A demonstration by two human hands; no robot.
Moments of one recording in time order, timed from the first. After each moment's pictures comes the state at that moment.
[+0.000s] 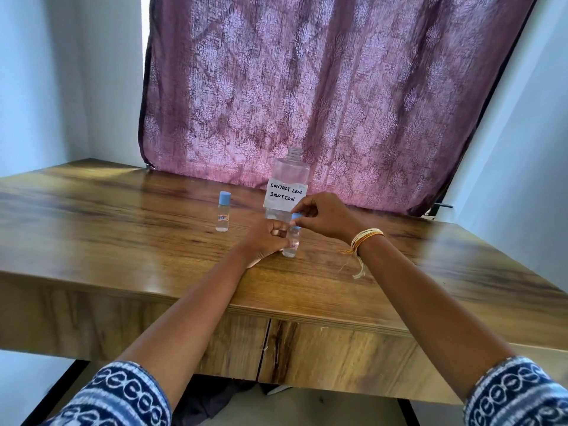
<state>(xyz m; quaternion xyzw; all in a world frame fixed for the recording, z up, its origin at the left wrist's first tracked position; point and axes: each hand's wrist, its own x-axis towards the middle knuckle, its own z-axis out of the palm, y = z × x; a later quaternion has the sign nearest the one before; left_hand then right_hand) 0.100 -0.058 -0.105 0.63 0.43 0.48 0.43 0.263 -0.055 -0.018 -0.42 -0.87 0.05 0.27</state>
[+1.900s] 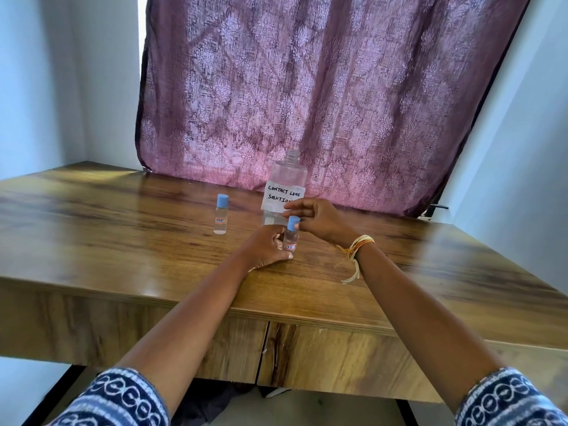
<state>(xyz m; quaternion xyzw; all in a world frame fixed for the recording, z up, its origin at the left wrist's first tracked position) 0.101 -0.070 -0.100 0.72 0.49 0.40 0.30 0.258 -0.060 -0.029 -0.42 -0.78 0.31 0.35</state>
